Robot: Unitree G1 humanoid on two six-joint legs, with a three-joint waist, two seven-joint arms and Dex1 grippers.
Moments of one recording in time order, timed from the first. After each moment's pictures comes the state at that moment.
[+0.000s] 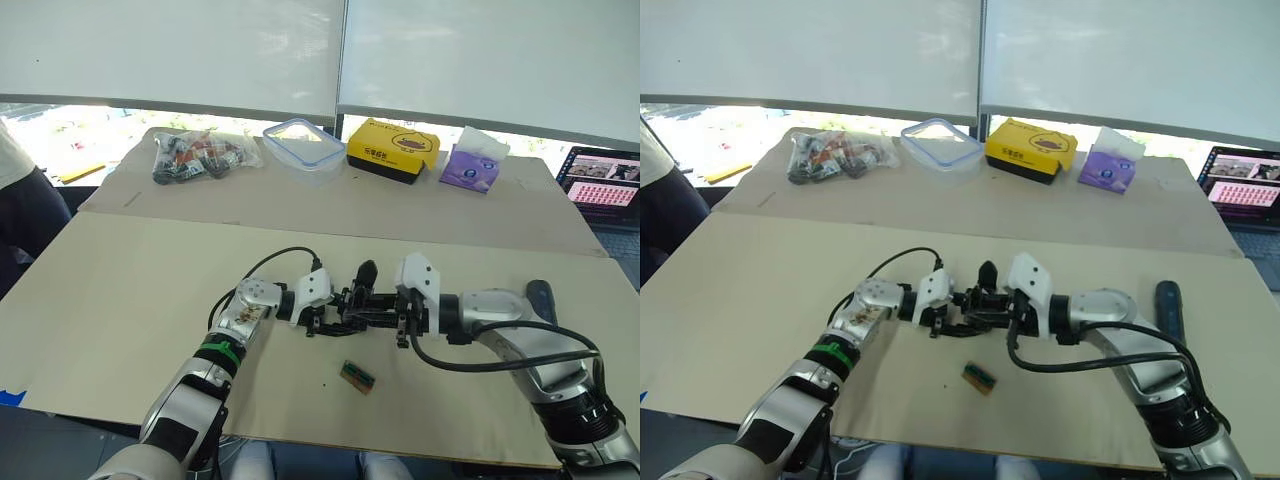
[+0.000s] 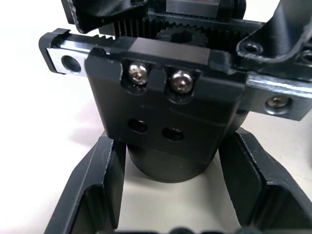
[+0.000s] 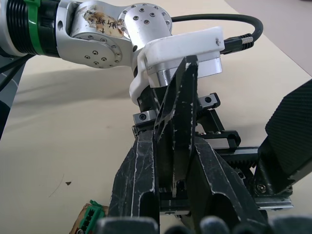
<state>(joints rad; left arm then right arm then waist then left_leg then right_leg) -0.73 0.23 -0.28 0.73 -0.04 -0.17 -1.25 -0.39 -0.65 0.19 -0.36 0.42 0.61 0.93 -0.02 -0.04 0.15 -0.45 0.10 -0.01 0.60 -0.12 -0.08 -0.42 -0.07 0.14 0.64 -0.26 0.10</state>
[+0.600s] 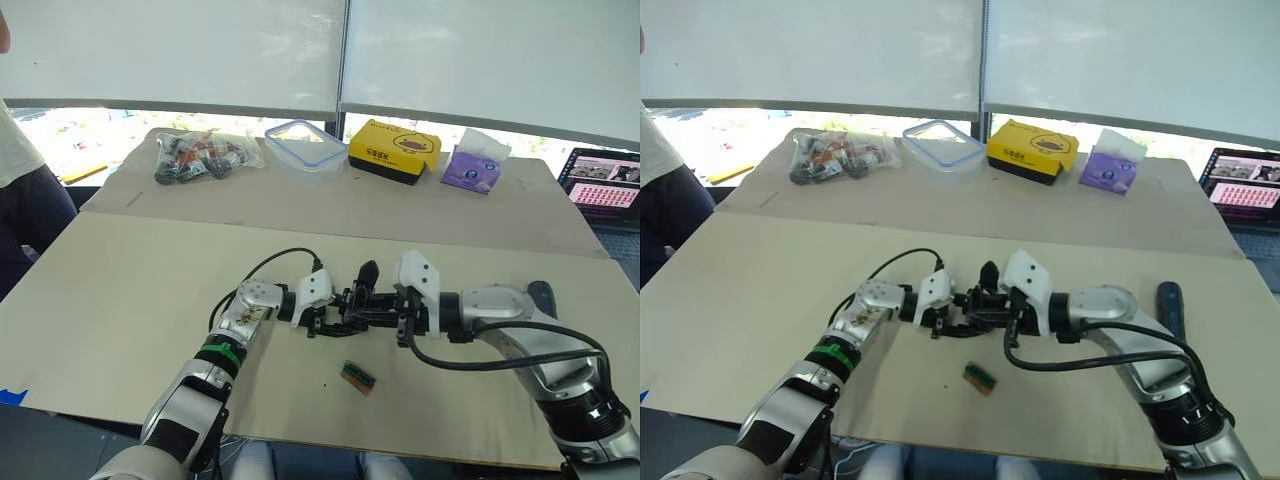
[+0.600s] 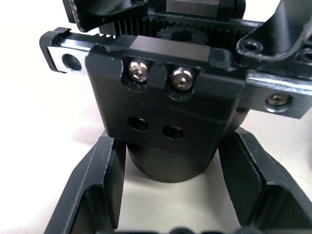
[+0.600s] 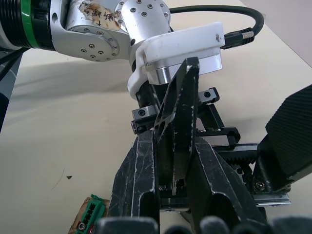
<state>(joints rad) -0.72 0.22 -0.28 0.72 -0.04 -0.17 -1.24 -0.40 -0.68 0.19 -0.40 0.42 0.67 0.91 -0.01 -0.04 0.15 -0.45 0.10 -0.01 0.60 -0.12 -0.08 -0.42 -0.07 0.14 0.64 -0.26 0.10</state>
